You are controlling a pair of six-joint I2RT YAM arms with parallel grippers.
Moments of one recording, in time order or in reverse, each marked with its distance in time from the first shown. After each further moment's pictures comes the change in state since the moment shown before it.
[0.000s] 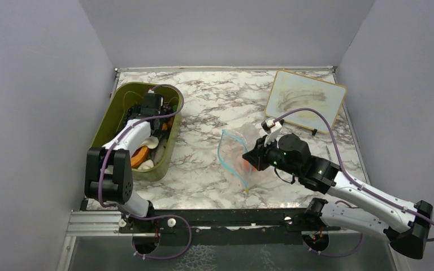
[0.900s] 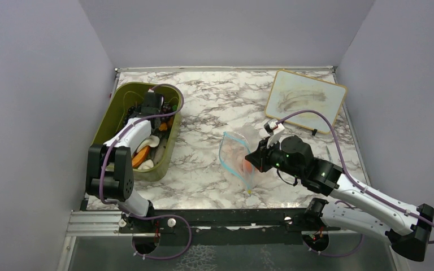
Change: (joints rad) left arm 0.000 0.042 0.015 0.006 -0.023 0.000; right arm 0.000 -0.042 -0.019 -0.028 0.015 -0.003
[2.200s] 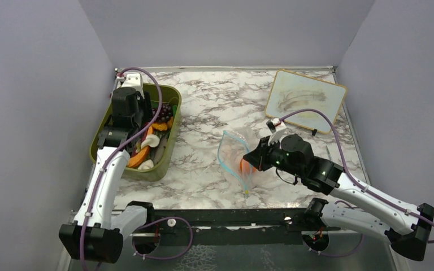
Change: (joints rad) left arm 0.006 -0.515 0.070 -0.135 0.234 -0.230; right arm 0.000 0.007 0.027 -0.013 -0.010 0.129
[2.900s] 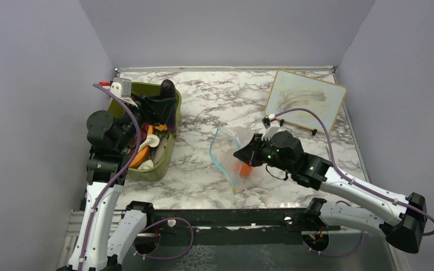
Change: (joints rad) left arm -0.013 -0.298 -0.046 0.348 0.652 -0.344; right arm 0.000 0.115 0.000 0.125 -0.019 0.244
